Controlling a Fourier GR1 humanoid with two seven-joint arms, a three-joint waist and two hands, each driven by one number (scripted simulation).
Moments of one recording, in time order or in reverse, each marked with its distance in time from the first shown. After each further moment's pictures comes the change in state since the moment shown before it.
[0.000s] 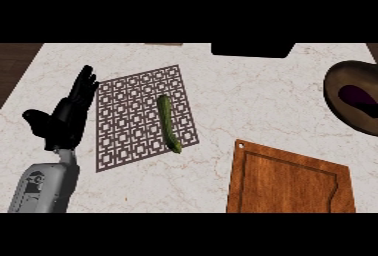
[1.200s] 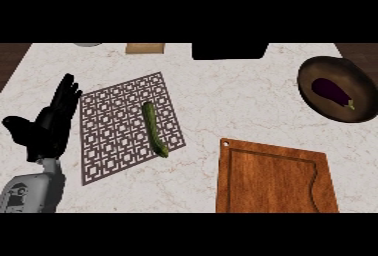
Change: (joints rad) left arm 0.071 0.026 0.051 -0.045 0.002 0.018 0.042; right arm 0.424 0.005 -0.168 -0.283 -0.396 0.578 -0.307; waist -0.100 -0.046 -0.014
